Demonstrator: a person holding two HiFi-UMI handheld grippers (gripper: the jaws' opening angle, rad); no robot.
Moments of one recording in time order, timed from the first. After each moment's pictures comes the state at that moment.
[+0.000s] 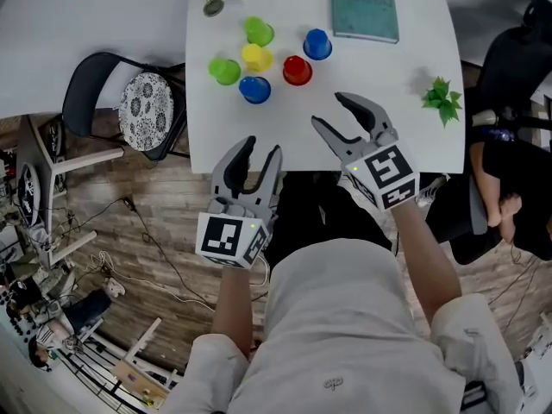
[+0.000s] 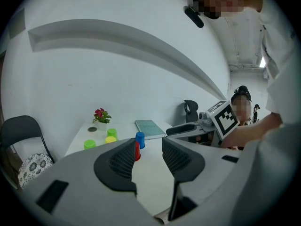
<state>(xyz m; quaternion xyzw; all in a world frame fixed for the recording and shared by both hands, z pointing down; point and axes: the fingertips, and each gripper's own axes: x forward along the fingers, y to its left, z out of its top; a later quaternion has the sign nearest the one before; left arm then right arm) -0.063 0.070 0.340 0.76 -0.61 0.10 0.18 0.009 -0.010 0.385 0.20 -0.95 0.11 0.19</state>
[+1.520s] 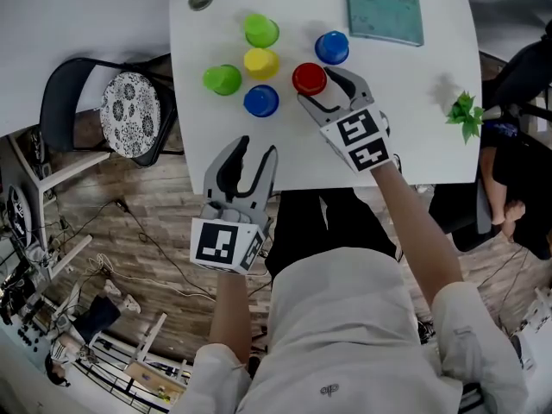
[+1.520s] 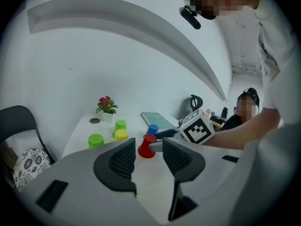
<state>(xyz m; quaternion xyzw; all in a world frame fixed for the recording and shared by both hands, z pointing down) -0.125 0.021 0.390 0.77 -0.59 0.11 0.23 -0.072 -0.092 0.499 0.23 -0.92 0.13 0.29</state>
